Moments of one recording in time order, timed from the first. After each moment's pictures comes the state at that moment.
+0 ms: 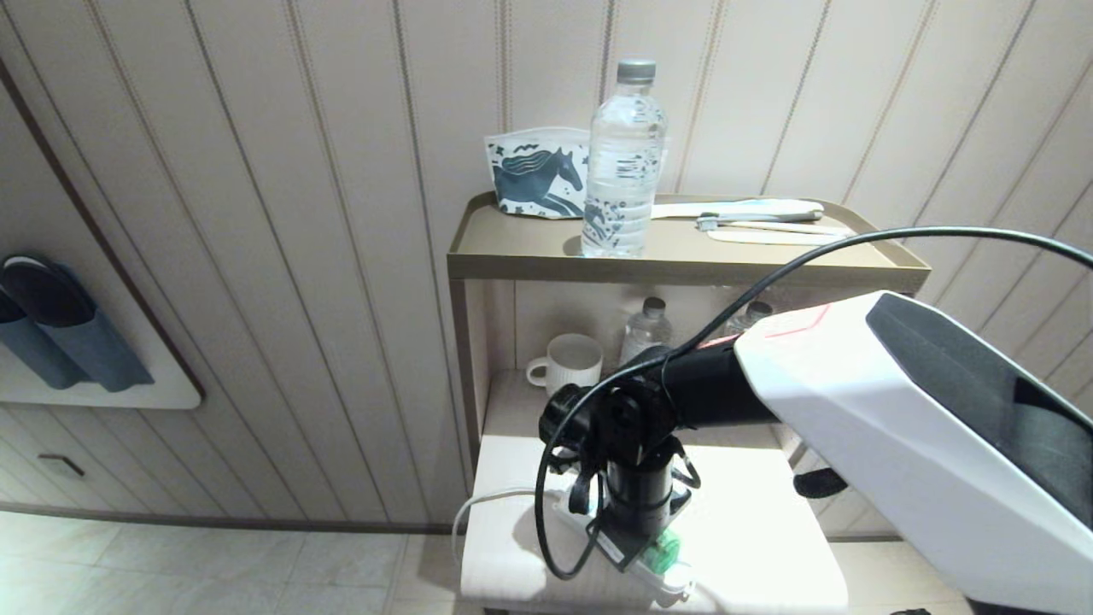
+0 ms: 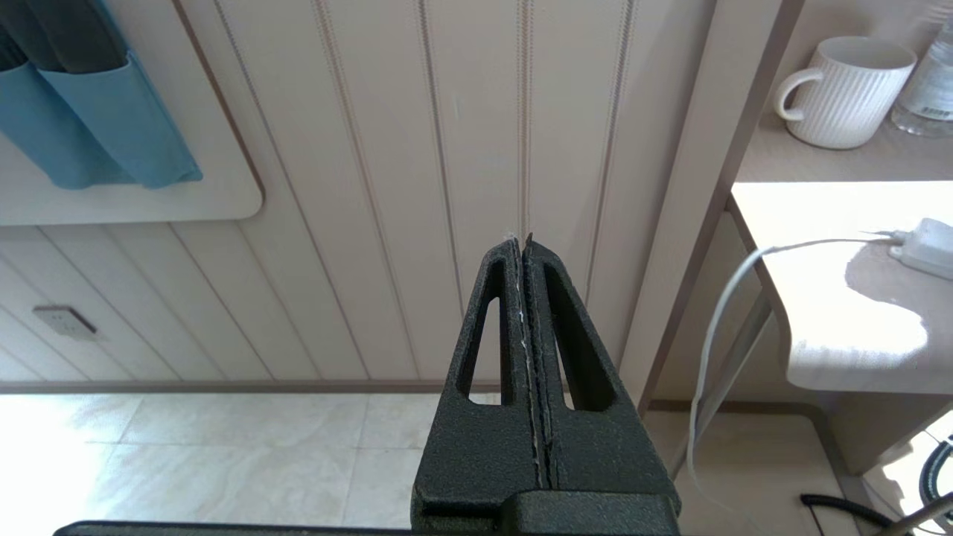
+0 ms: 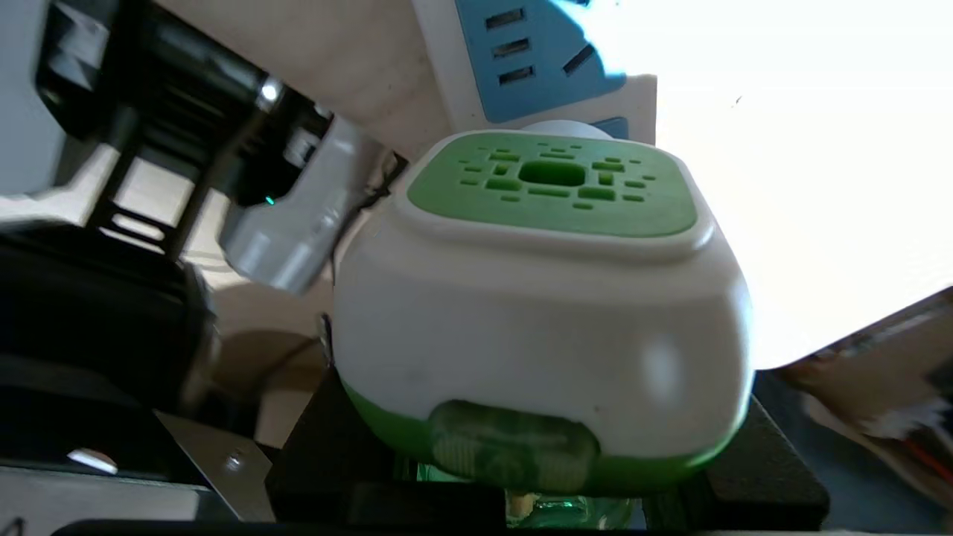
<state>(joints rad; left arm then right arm) 0.00 0.00 0.00 0.02 -0.01 0.08 0.70 2.37 -1.65 0.81 -0.16 0.09</state>
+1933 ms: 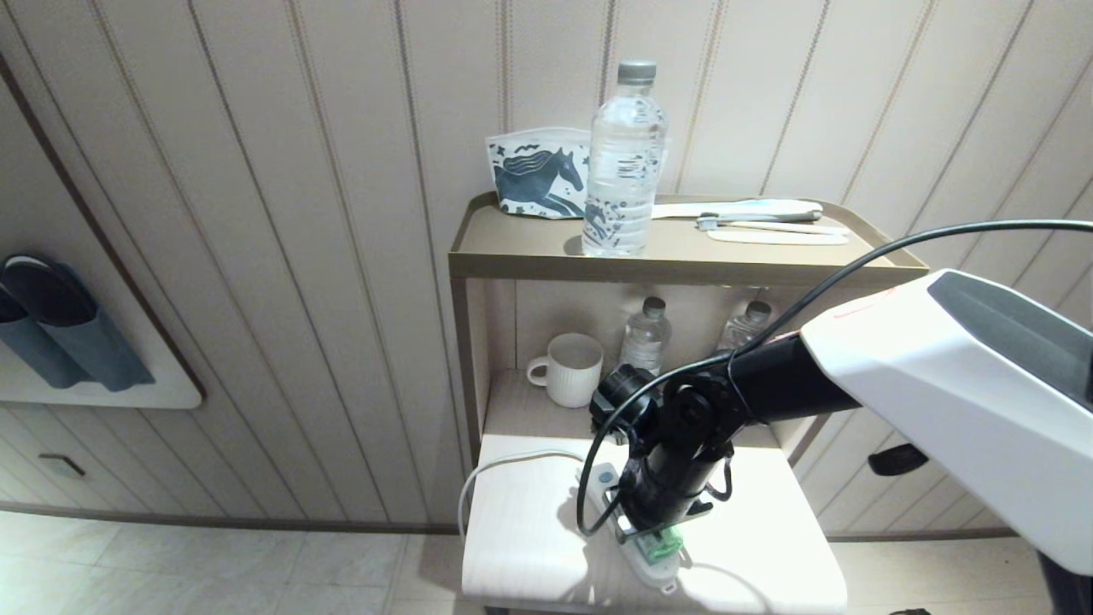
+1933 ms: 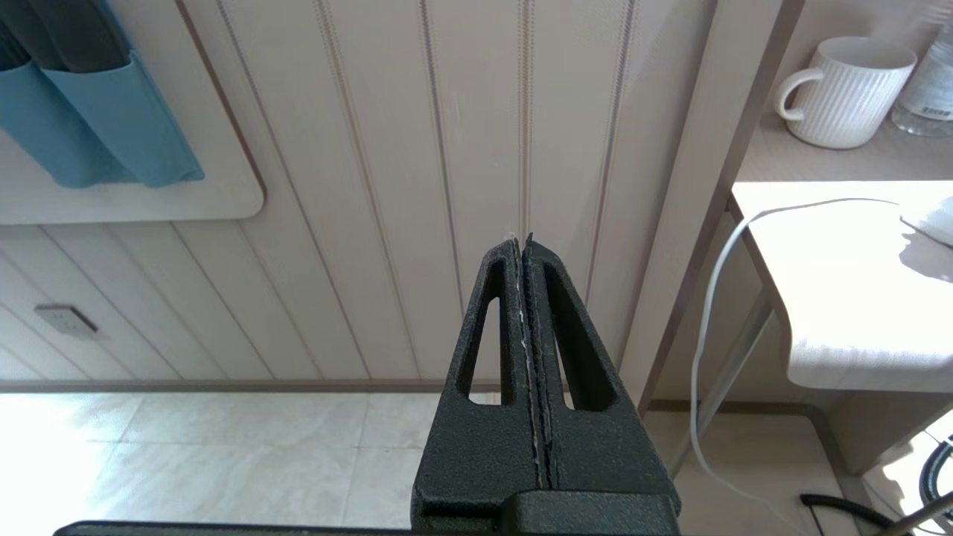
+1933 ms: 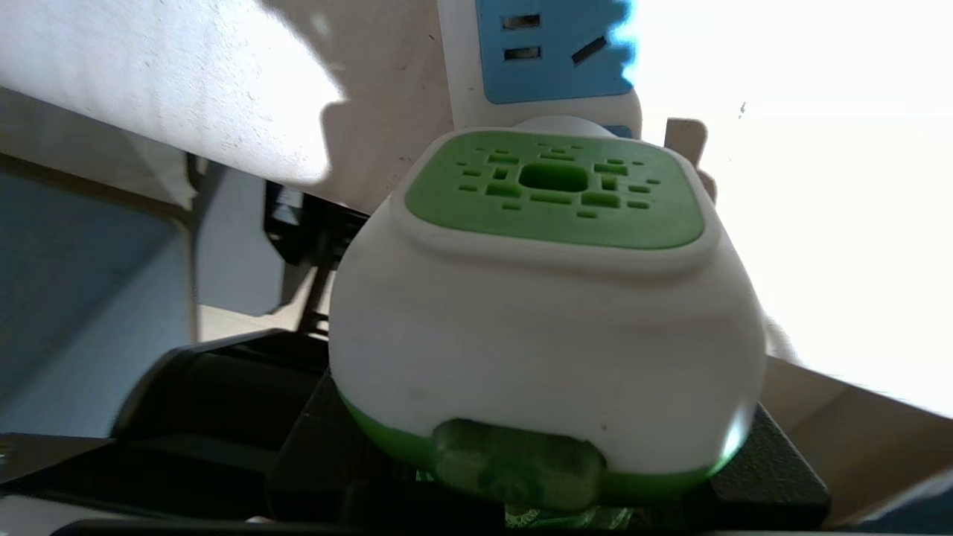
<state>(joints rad) 0.00 0.00 0.00 0.02 -0.01 0.08 0.57 2.29 -1.38 0.52 0.00 0.31</state>
